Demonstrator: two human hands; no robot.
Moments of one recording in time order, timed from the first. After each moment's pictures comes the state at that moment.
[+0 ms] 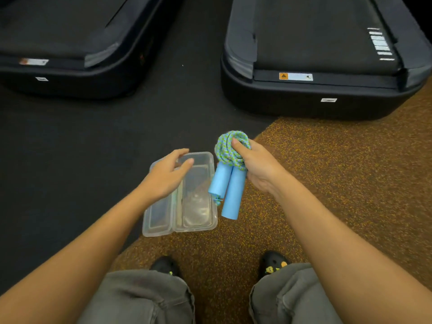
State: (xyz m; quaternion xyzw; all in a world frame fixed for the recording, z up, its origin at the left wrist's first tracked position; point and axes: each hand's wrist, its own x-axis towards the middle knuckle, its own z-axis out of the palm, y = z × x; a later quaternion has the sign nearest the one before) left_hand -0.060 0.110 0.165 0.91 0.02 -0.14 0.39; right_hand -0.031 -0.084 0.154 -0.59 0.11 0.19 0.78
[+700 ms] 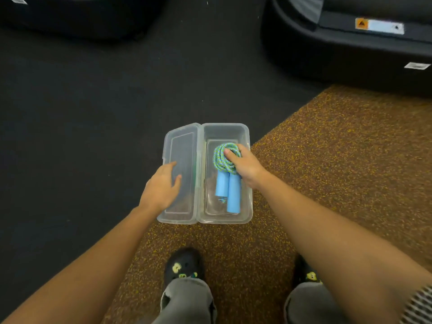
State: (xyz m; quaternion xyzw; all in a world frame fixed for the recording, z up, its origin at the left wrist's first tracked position) left_hand -0.059 0.229 -0.027 0.93 0.13 -0.18 0.27; right_hand 0.014 0.033 -0.046 -0.70 0.15 0.26 0.65
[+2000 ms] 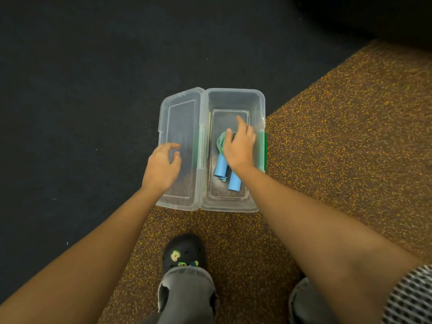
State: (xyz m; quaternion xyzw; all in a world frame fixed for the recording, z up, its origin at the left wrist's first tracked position) left_hand -0.045 0.232 -0.081 0.90 0.20 -0.14 0.35; right_hand 0.016 0.073 -0.119 -0.89 0.14 0.12 0.42
